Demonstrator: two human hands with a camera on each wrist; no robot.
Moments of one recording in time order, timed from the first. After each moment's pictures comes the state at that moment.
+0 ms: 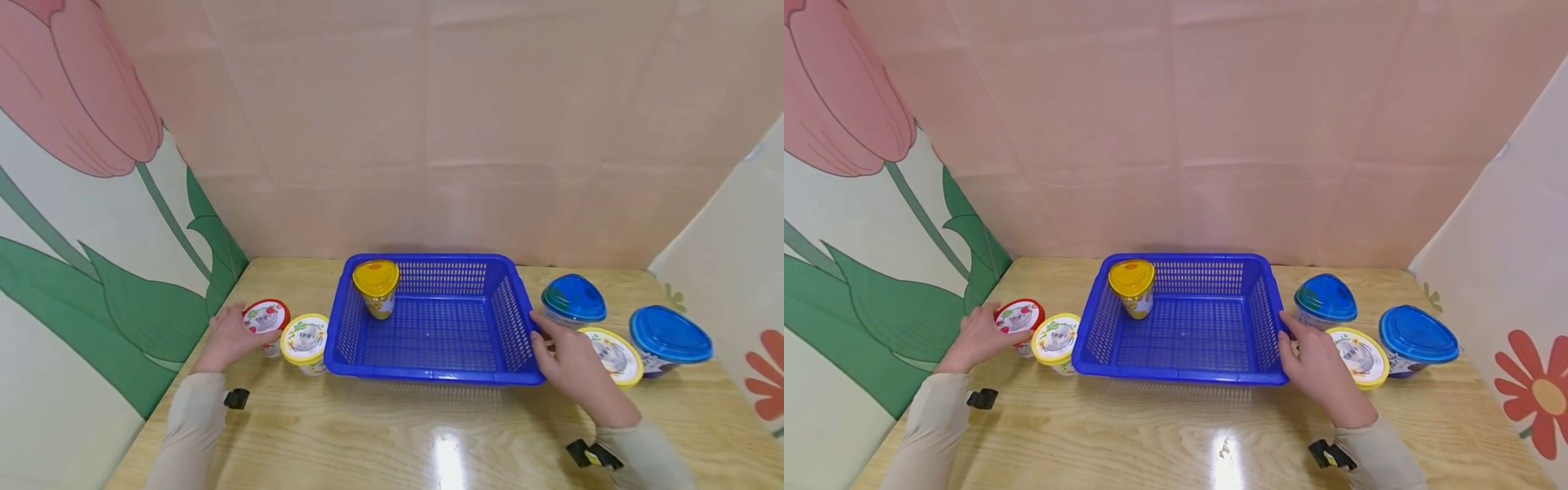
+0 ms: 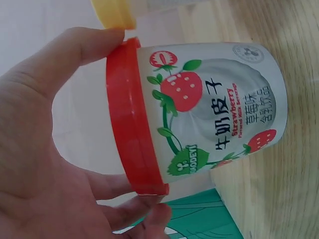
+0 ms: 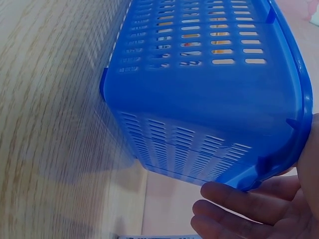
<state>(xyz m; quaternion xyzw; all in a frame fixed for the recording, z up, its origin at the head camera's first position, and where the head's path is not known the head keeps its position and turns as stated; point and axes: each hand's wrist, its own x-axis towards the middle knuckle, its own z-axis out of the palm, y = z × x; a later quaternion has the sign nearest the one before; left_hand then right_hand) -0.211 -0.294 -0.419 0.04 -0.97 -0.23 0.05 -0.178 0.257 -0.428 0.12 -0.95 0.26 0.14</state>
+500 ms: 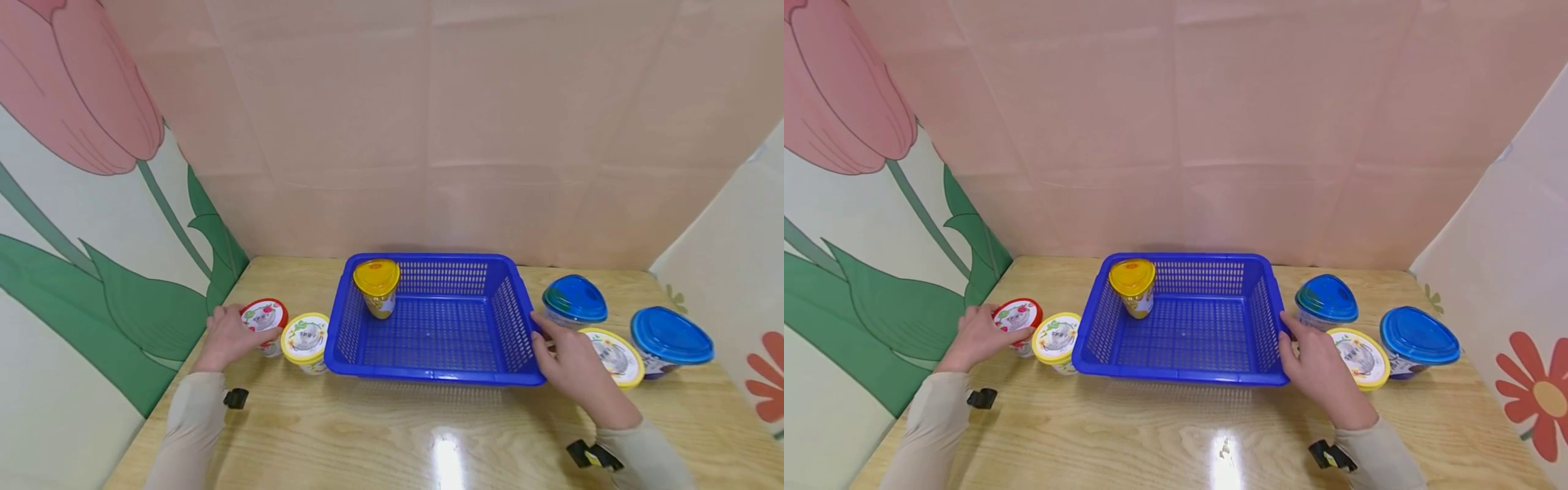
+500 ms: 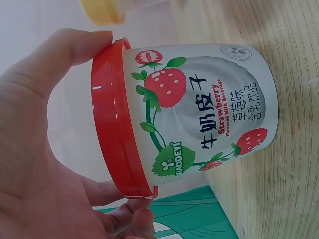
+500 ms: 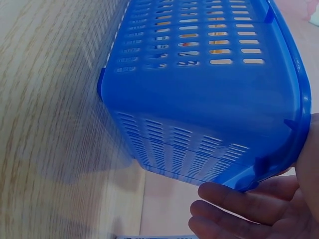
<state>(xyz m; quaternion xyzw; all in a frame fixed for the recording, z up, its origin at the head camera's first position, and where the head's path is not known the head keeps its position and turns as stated) -0.213 -0.298 -0.425 0.08 -0.97 -0.23 0.04 -0.177 0.256 -0.425 0.12 -0.95 0.26 0.13</state>
